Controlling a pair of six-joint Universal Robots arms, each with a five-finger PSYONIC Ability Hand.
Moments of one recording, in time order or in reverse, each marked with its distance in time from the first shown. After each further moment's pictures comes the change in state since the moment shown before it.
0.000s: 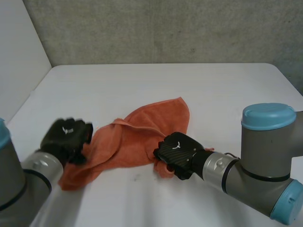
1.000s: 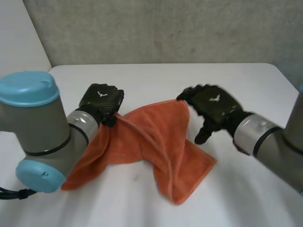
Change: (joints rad) left arm -0.107 -0.326 0.446 0.001 0.059 0.001; right arm -0.140 -0.222 -0.009 -0.047 0.111 0.288; left_hand 0.381 0.450 0.437 0.448 0.397; right_hand -0.759 -0.957 -0.979 -0.959 -0.920
